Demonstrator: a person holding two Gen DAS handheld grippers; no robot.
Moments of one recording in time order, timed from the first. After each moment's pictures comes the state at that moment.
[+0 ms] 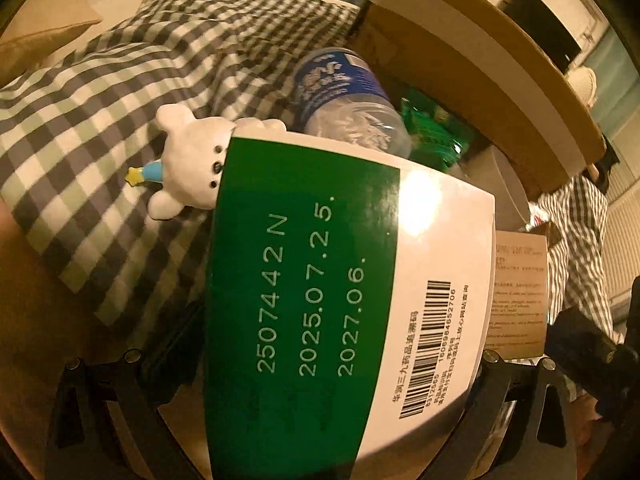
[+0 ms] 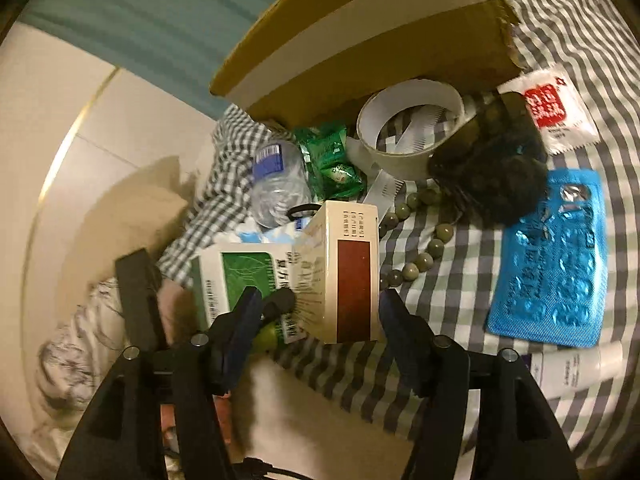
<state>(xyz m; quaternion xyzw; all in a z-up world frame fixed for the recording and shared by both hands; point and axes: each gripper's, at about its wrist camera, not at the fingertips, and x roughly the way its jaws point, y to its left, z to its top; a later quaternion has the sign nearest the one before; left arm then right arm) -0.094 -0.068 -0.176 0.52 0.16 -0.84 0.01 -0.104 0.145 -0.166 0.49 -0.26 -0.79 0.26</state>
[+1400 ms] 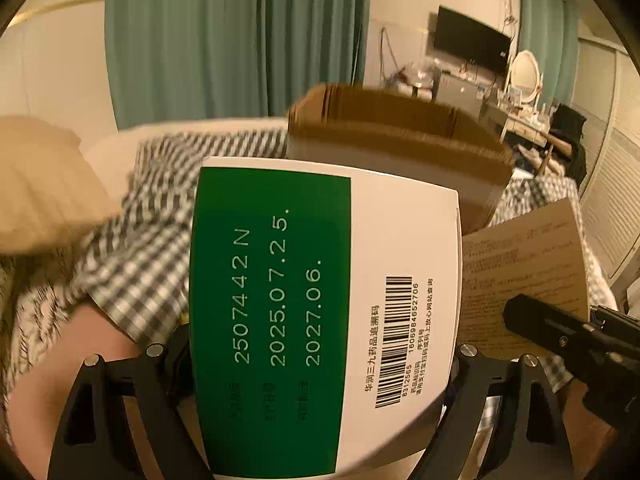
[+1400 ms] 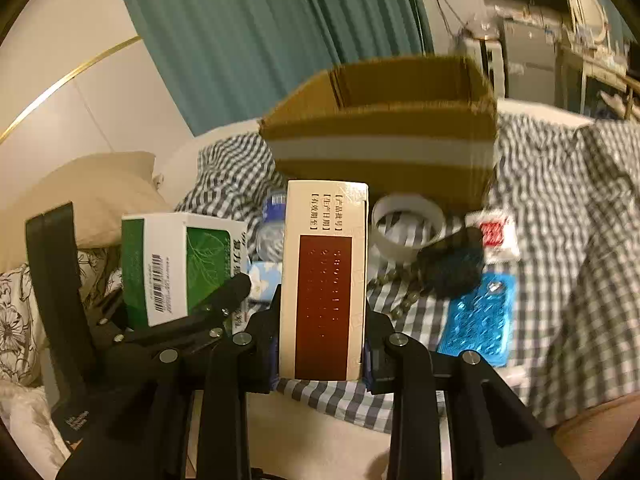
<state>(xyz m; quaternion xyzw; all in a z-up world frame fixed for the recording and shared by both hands) -0.038 -0.018 -0.074 0.35 0.02 -0.94 -0.01 -0.045 0.118 -0.066 0.38 -0.08 -0.91 0.16</state>
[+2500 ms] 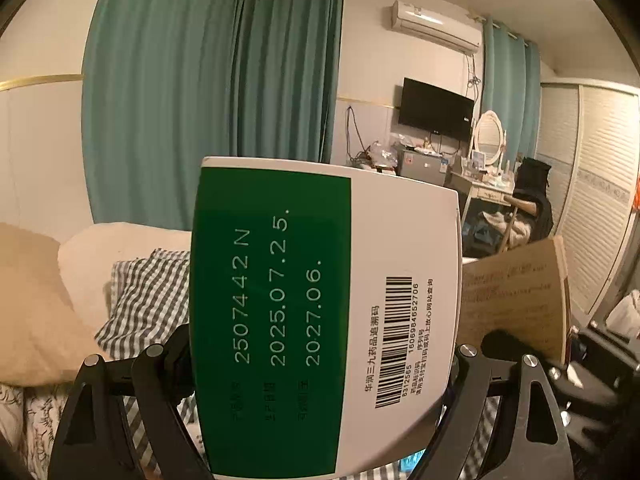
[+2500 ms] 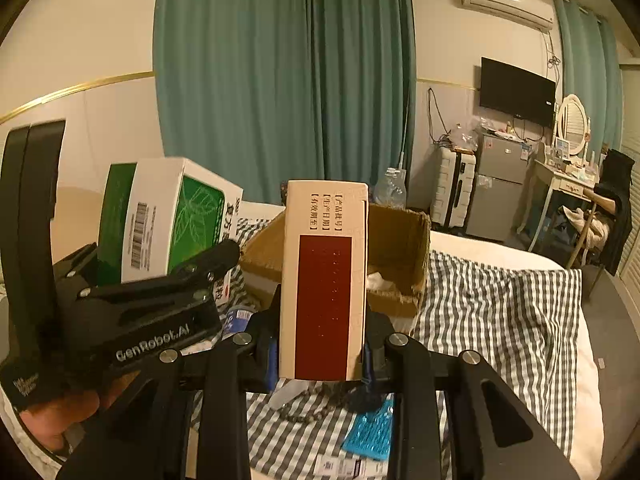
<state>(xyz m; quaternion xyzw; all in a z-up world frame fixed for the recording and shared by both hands) -0.096 0.010 0.061 0.23 0.03 -0.97 -0.06 -0.060 0.130 0.052 0.25 0.02 -0.96 0.10</state>
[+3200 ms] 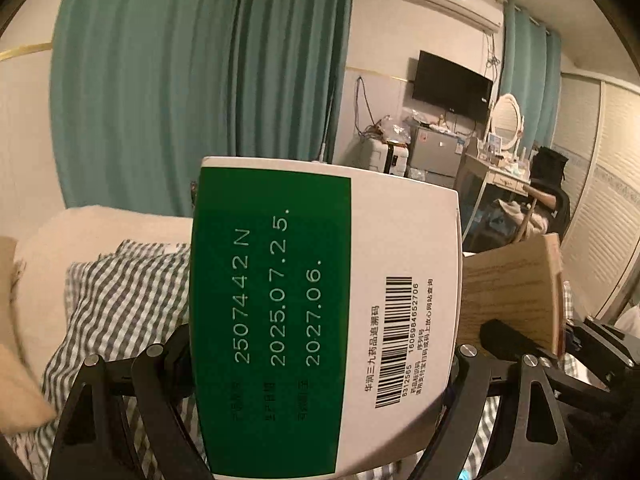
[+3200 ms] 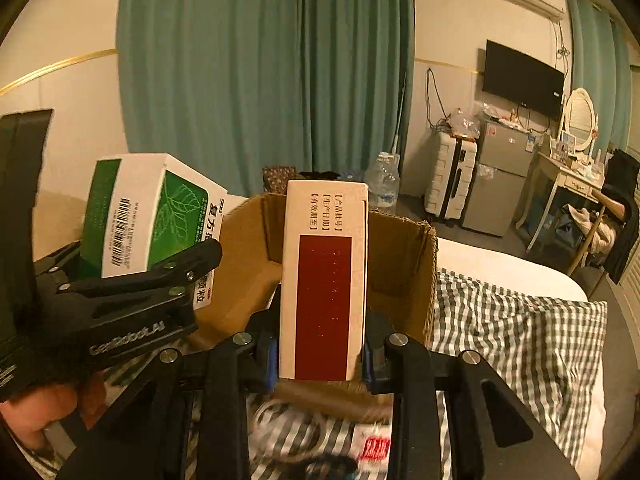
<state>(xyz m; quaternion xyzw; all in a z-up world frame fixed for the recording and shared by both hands) -0.258 0.023 0.006 0.28 0.03 -0.96 -0.06 -0.219 0.146 0.010 0.29 0.03 -0.95 0.08</state>
